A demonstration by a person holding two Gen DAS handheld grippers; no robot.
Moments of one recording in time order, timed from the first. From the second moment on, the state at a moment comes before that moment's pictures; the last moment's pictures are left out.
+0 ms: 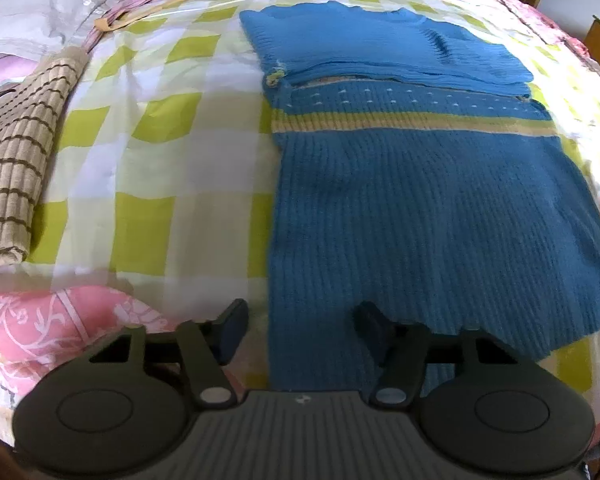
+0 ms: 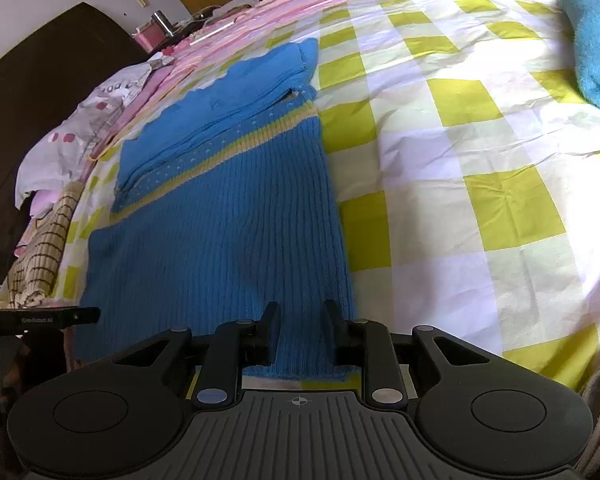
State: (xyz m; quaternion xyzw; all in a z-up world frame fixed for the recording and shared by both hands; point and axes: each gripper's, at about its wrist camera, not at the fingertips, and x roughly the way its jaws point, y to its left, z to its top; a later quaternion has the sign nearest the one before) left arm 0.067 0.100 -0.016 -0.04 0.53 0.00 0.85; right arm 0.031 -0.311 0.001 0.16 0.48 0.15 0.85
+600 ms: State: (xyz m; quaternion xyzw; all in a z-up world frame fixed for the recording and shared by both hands) left arm 0.065 0.102 -0.012 -0.06 0.54 -0.02 0.84; right arm 0.035 -0.316 0.000 0.15 0.48 0.14 0.85
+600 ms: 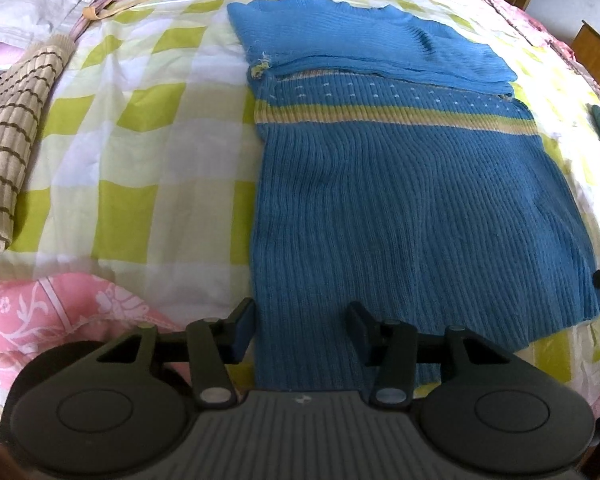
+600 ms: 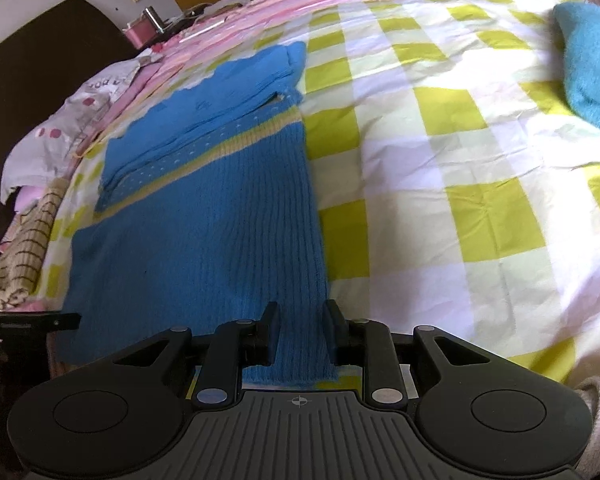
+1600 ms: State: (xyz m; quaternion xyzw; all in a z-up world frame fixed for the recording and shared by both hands) left arm 0.064 0.102 -0.014 -0.12 0.53 -0.06 0.83; right arm 0.032 -0.328 -0.016 0.25 0.48 0.19 0.82
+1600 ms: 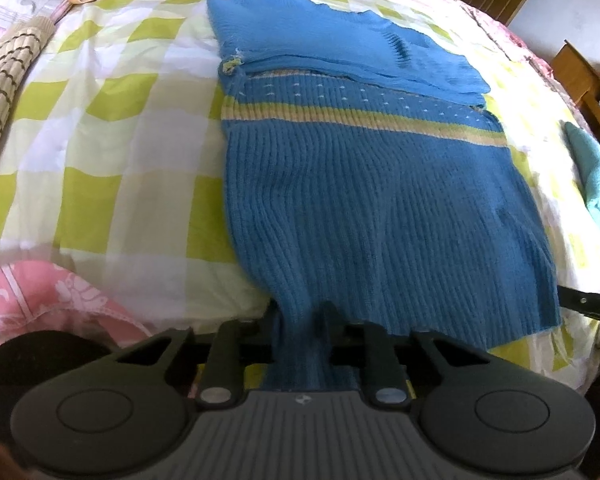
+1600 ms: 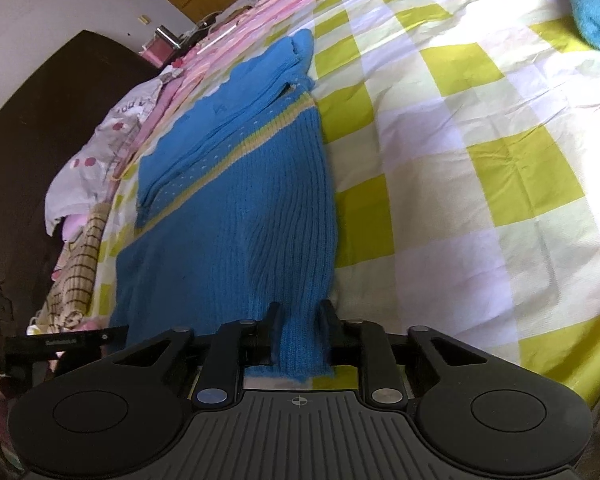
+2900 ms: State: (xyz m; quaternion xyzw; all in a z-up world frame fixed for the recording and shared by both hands) left arm 0.176 0.169 -0.005 -0.33 0.34 -0.14 0.87; right arm 0.152 -0.255 0.044 0.10 0.41 0.29 0.85
